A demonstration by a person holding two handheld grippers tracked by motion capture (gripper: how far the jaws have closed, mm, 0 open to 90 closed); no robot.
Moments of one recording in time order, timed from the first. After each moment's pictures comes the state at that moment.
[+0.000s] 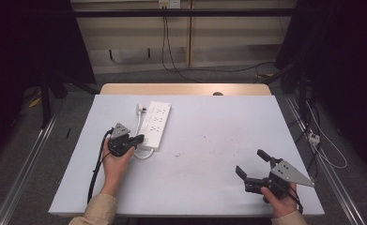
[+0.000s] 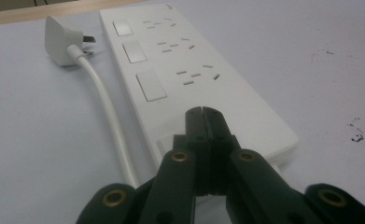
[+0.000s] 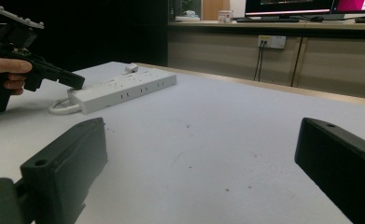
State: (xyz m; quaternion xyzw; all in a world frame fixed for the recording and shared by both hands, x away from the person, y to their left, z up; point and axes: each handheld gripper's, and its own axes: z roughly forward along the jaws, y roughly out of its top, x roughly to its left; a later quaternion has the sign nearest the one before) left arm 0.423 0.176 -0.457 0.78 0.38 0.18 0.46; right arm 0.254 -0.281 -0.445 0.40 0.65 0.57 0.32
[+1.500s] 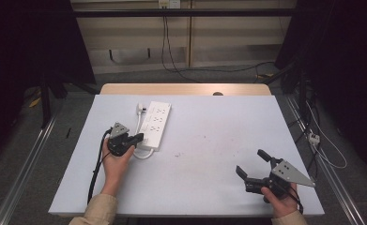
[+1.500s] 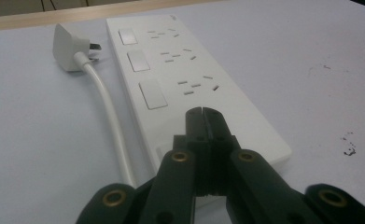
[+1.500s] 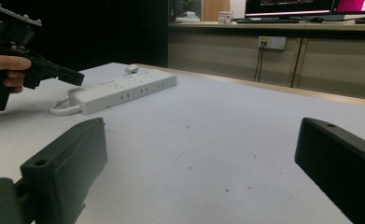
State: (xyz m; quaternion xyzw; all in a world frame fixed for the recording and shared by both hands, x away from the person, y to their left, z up) left arm 0.421 0.177 -0.451 0.77 0.39 0.17 0.48; right arm 0.254 -0.282 -0.444 0.40 0.65 0.57 0.32
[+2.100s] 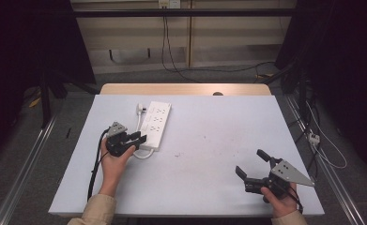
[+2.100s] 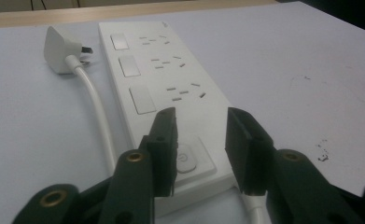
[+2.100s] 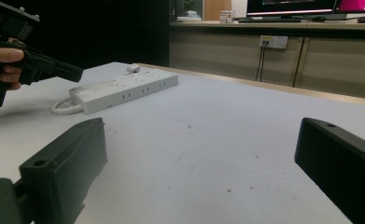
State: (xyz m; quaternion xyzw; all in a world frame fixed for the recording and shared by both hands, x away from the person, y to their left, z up) left arm 0.418 0.179 -0.444 0.76 0.40 0.15 0.50; right arm 0.254 -0.282 -0.444 0.40 0.65 0.57 0.32
